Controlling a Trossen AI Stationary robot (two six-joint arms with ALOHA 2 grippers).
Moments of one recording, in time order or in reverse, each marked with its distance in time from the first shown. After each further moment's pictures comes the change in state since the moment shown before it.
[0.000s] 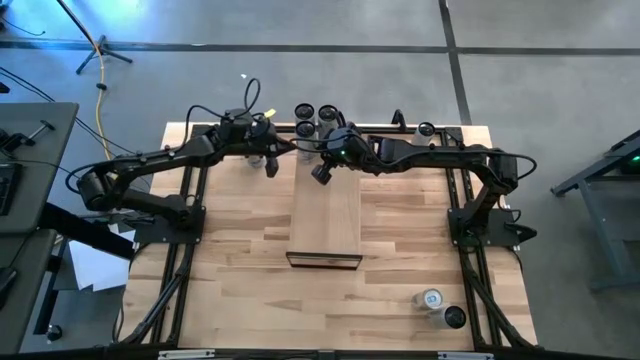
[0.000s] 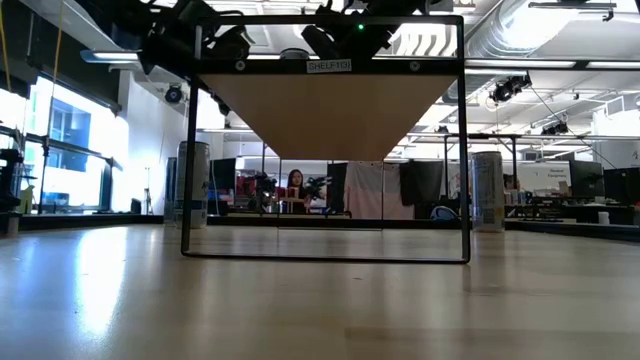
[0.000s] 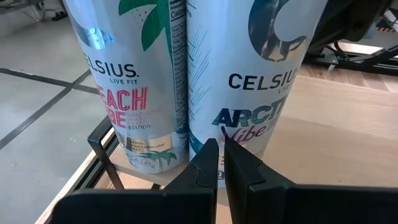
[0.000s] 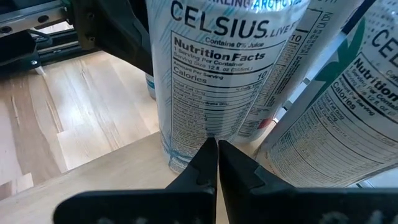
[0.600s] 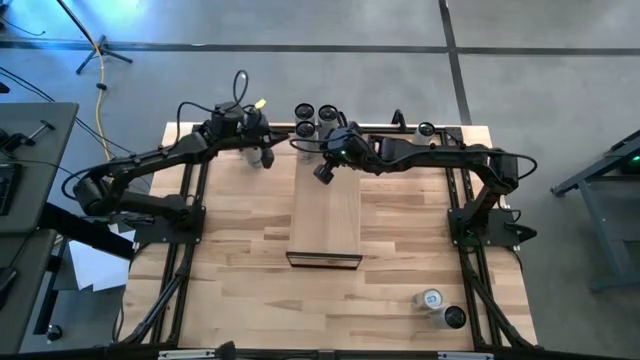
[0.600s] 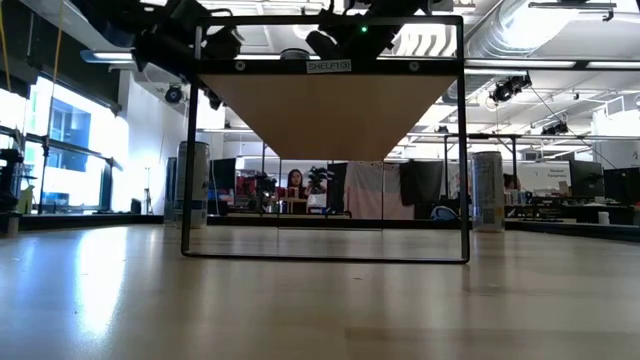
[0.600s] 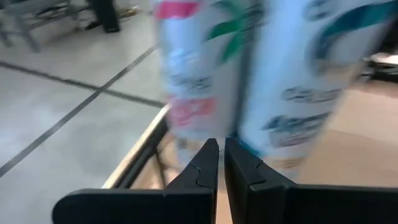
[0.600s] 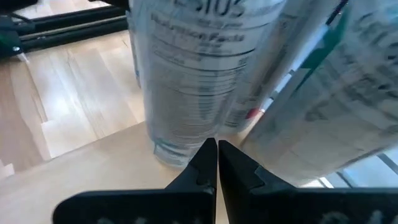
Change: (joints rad) left arm 0.086 -0.039 0.000 -0.012 -0.030 0.018; right arm 0.000 -0.010 0.000 -0.043 0.029 -0.019
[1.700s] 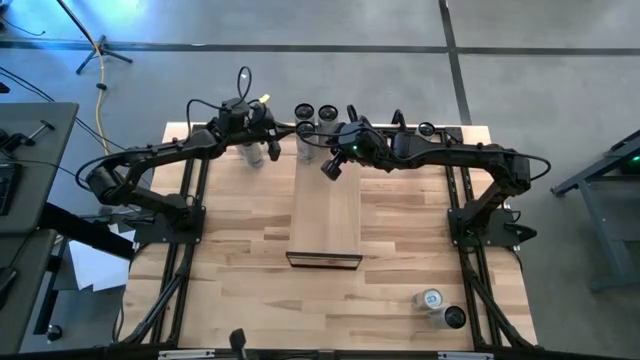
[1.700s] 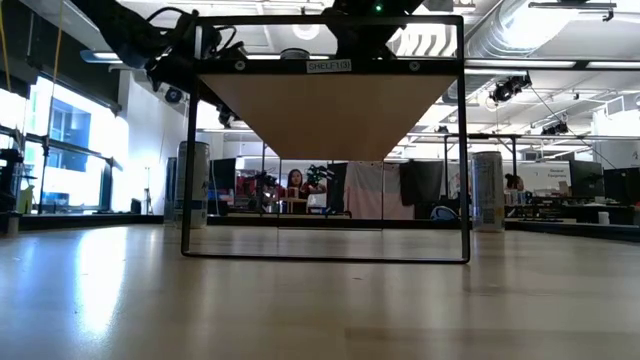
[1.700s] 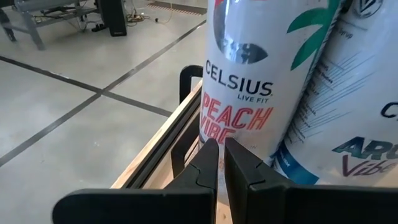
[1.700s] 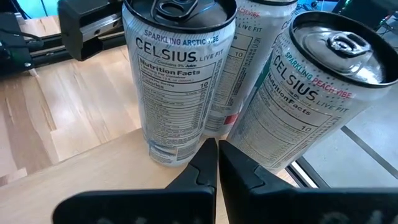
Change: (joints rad) left arm 0.042 0.137 0.000 0.190 0.046 -0.069; right arm 0.000 -0.085 0.001 -0.056 0.008 0.003
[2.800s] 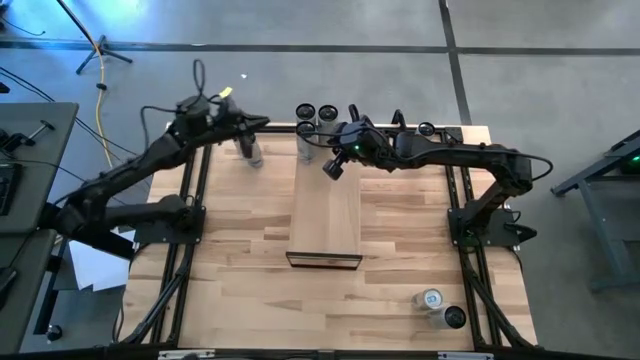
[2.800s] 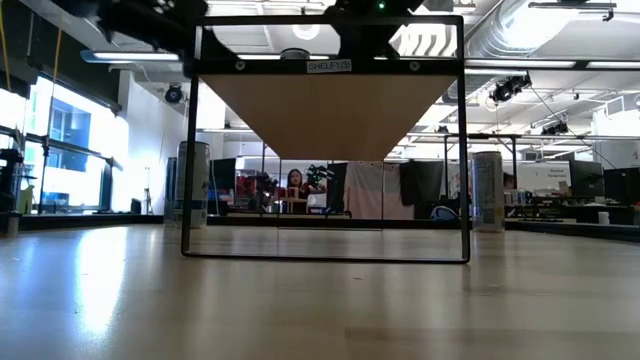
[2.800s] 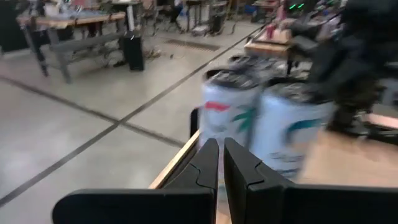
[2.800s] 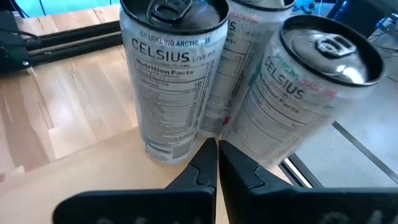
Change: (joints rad) left arm 0.037 -0.411 0.000 -0.257 -0.005 -0.033; right arm 0.007 -0.021 -0.002 -0.024 0.006 -0.005
